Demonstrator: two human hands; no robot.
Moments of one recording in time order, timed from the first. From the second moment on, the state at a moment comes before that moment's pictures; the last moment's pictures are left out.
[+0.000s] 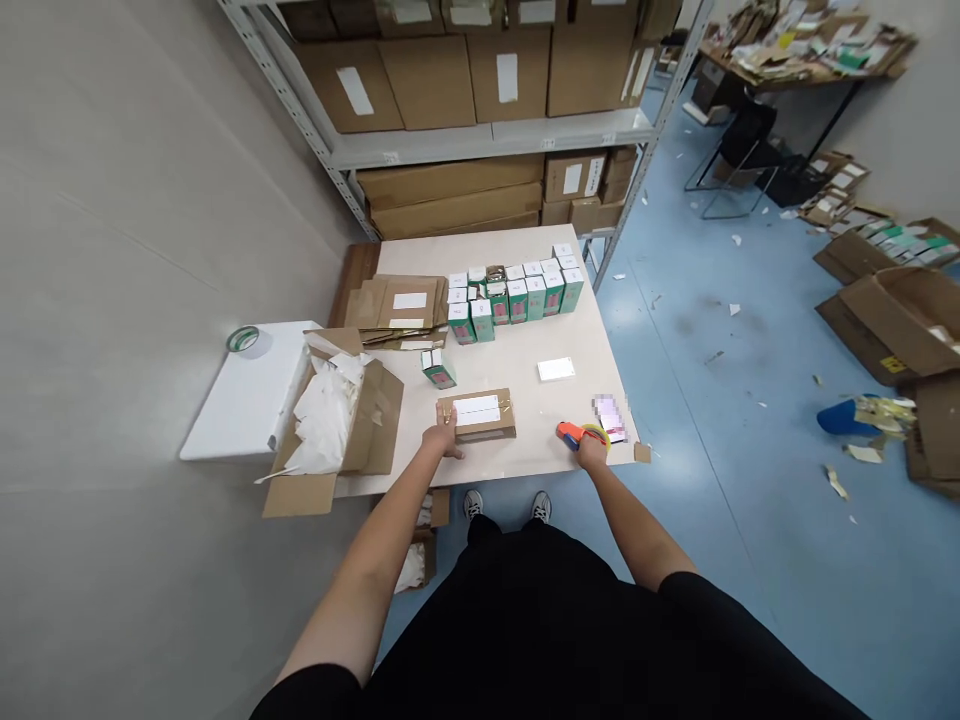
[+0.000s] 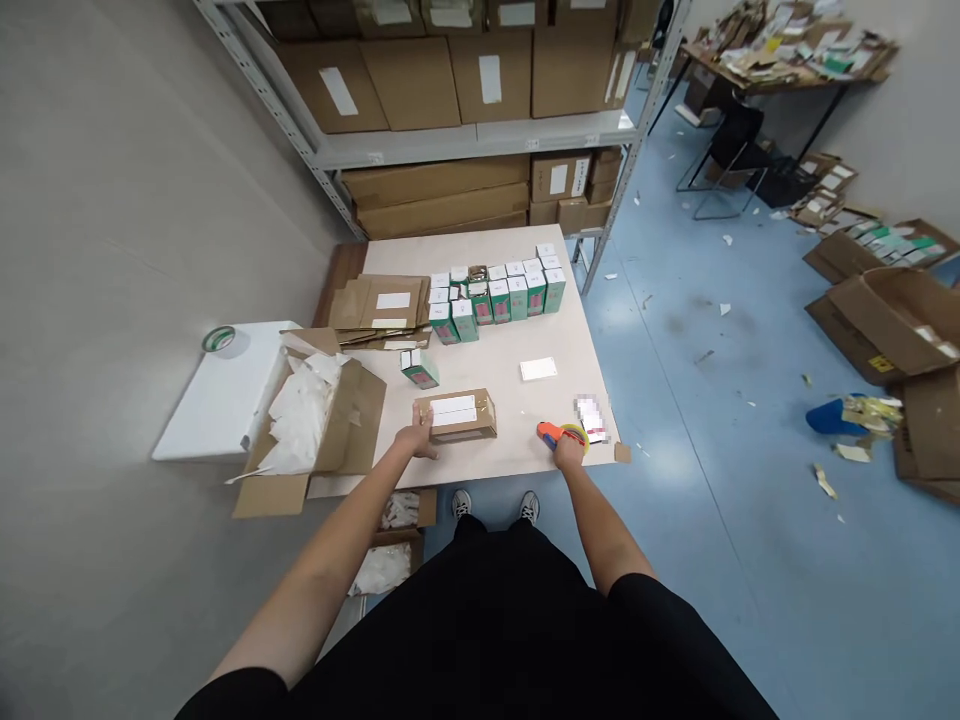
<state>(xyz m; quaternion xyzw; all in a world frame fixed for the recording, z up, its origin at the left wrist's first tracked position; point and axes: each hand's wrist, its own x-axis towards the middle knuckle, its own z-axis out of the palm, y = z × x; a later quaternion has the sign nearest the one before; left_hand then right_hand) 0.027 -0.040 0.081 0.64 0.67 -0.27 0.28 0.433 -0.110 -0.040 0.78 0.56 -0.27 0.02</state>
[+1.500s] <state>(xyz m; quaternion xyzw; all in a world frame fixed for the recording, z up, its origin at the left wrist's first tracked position) 0.022 -0.068 0.110 0.64 0.68 0.27 0.24 0.259 -0.054 0.080 0.47 0.51 -0.61 -0.38</state>
